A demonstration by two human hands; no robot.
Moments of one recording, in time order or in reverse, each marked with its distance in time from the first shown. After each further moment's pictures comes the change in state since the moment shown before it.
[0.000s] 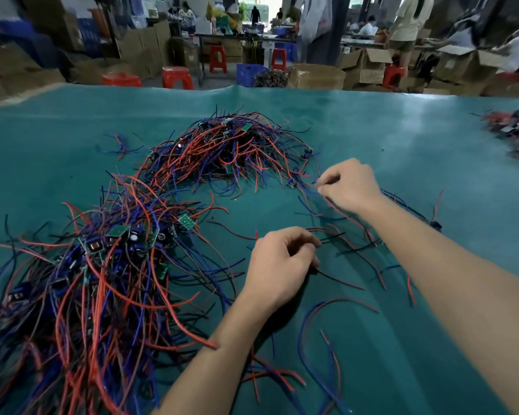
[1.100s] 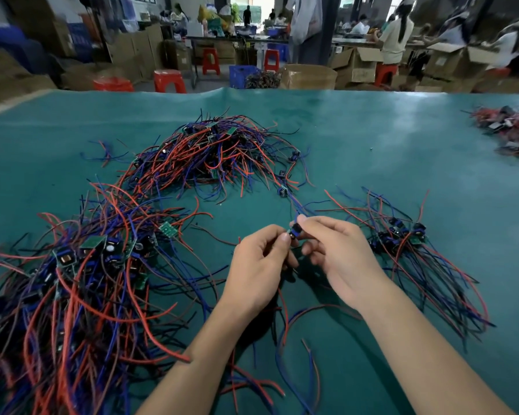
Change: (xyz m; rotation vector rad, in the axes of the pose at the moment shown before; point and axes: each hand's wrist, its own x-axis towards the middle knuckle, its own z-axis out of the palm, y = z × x) left_hand 0.002 -0.006 0.000 -0.171 0.006 0.000; right_hand -0.118 -0.010 0.013 1.194 -0.164 0.285
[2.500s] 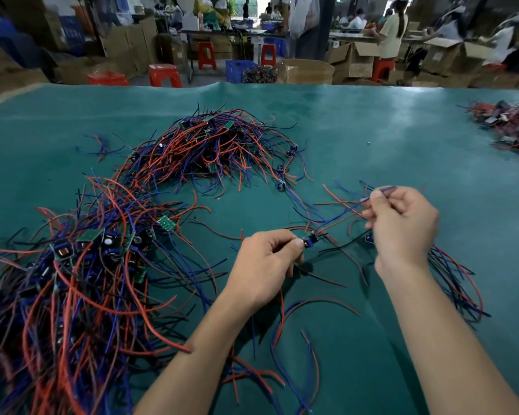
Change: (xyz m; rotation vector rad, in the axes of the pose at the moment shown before) left_hand -0.003 0.010 0.001 0.160 -0.125 -0.022; right_hand 0.027 -0.010 -0.059 -0.178 0.638 -0.457
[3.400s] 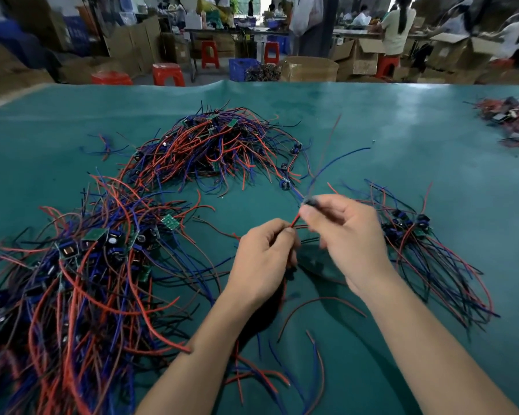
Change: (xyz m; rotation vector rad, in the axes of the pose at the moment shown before) left_hand 0.003 -0.001 0.000 -0.092 0.103 0.002; right_hand -0.050 -0.013 0.027 -0.002 -0.579 -0.027
